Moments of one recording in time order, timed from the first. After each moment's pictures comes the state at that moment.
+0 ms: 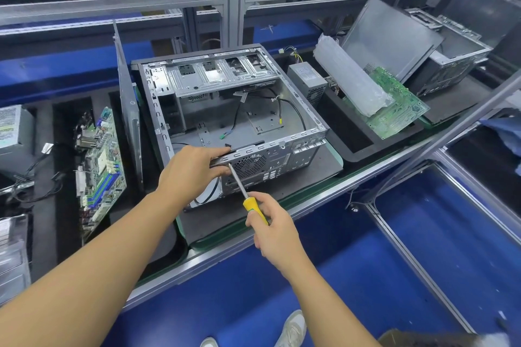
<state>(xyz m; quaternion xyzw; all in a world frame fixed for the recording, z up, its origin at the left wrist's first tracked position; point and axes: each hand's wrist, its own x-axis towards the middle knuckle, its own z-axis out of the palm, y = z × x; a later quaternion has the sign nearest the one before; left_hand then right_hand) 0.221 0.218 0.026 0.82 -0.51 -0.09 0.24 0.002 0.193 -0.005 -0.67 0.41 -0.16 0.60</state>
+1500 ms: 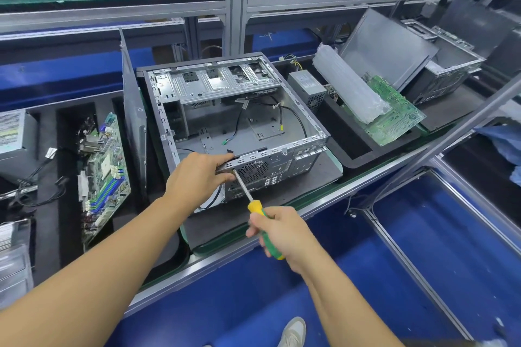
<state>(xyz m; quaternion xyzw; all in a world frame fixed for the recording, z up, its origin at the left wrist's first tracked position) 0.220 0.218 0.023 0.81 -0.53 -0.07 0.25 0.006 0.182 0.038 -0.61 0.48 -0.05 0.63</state>
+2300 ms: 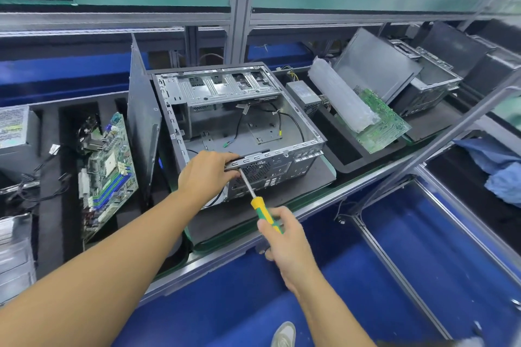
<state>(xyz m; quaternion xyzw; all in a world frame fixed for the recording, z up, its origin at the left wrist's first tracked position) 0.218 0.216 0.025 0.82 -0.52 -0.05 0.24 -0.009 0.220 0.019 -0.59 0.48 -0.21 0.61</state>
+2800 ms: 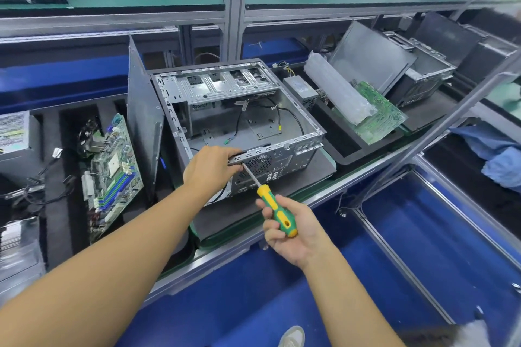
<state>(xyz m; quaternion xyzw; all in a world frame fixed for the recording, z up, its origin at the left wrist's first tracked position) 0.217 0.218 0.029 0.82 -0.51 -0.08 0.25 0.001 0.211 0.041 -0.16 0.42 -0.15 0.88</state>
